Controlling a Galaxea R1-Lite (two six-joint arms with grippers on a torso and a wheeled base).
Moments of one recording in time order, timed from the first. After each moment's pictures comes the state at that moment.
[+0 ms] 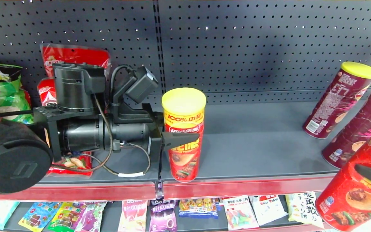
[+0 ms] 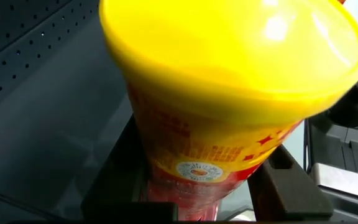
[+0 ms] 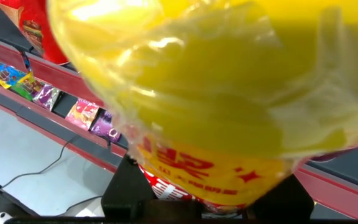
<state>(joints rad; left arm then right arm) -0.58 1.67 -0.93 -0.48 -0.65 0.17 0.15 0.82 -0.53 -0.04 0.30 -0.12</state>
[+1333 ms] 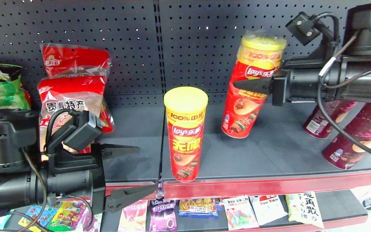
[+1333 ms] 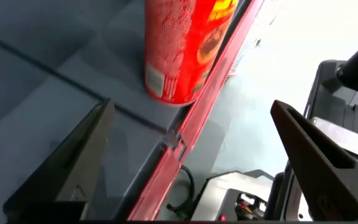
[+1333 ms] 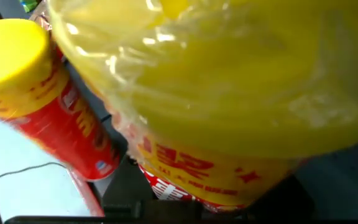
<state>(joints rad) -0.44 1.39 -0.53 -0.48 -0.61 0.17 0.43 1.64 -1.29 -0.12 0.46 -0.21</state>
